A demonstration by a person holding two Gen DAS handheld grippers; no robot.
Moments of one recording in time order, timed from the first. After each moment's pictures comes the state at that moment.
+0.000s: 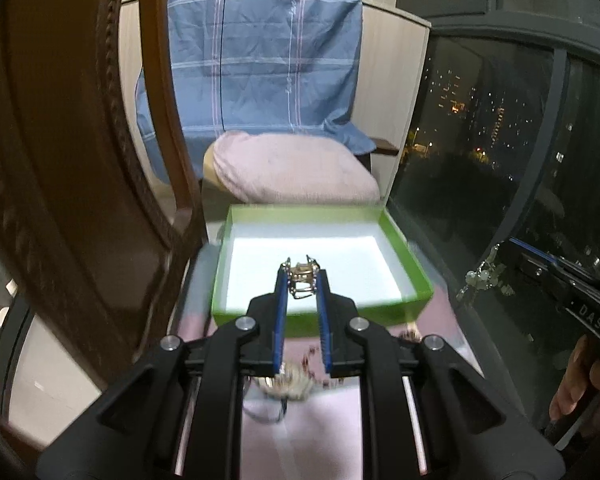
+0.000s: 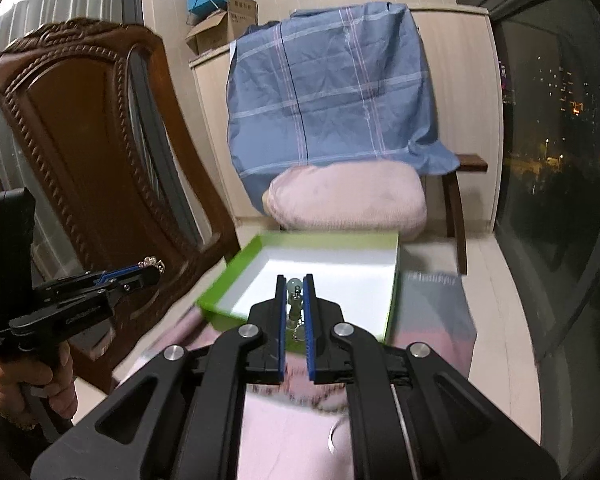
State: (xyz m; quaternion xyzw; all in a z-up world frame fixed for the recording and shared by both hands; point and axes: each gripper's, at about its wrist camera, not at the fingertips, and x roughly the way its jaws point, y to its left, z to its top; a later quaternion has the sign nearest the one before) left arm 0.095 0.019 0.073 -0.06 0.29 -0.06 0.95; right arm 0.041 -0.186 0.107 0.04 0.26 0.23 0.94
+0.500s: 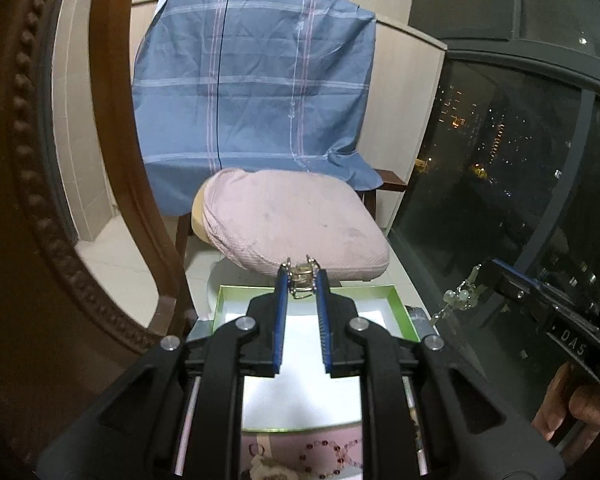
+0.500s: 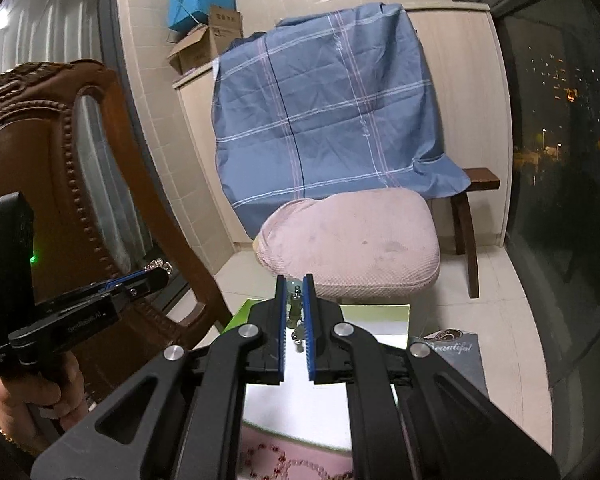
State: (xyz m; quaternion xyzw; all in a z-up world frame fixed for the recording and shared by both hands) left arm 0.212 0.027 0.110 -0.08 0.28 -0.06 0.95; right arm 0.154 -0.171 0.132 0.08 0.26 0.22 0.94
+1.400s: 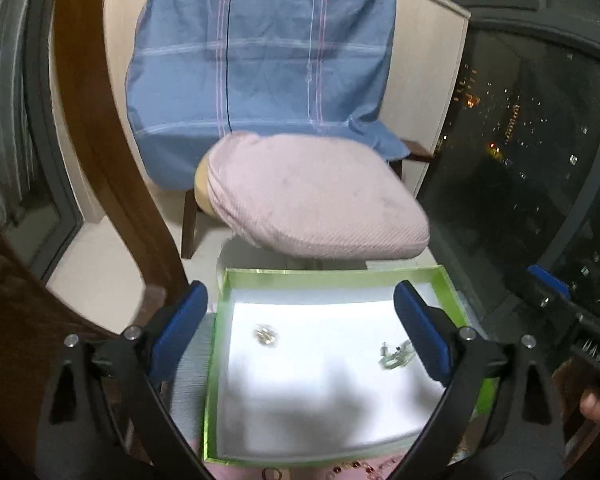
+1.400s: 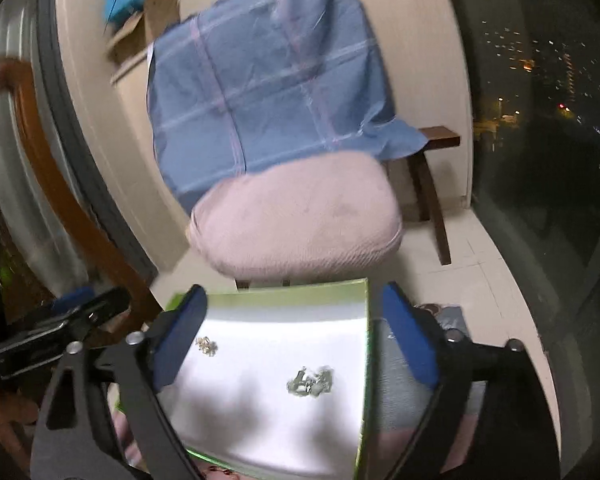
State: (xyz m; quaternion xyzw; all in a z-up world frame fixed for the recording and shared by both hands) left arm 0.243 0.030 0.068 -0.06 0.31 -0.03 0.95; right arm 0.197 -0.191 0.078 0.11 0.30 0.14 0.94
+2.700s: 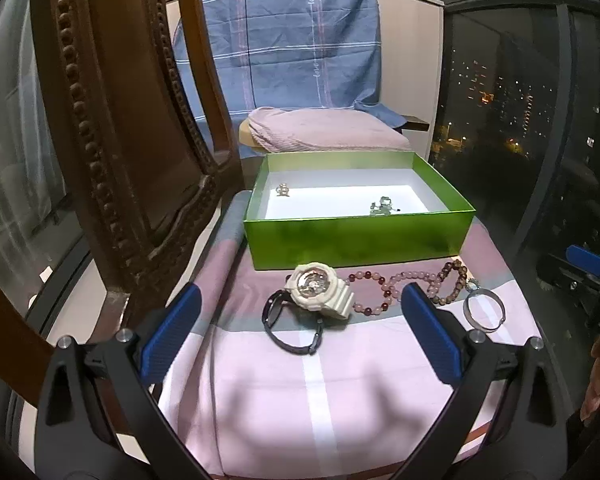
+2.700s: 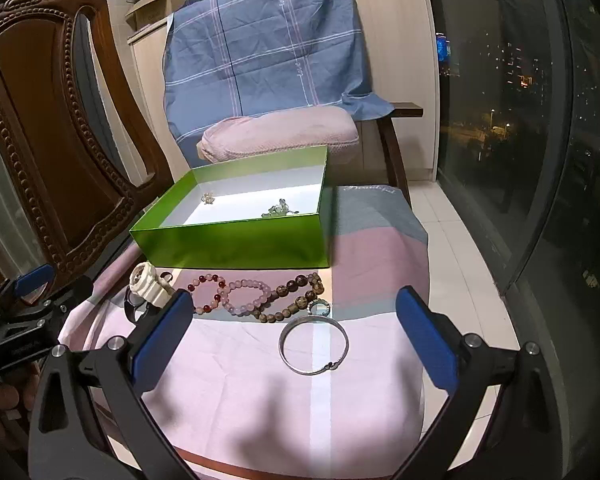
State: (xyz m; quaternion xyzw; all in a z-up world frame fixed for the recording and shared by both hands) left arm 0.018 0.006 -0.009 -0.01 0.29 0.01 0.96; right arm -0.016 -0.211 0.013 0.05 0.32 0.12 0.94
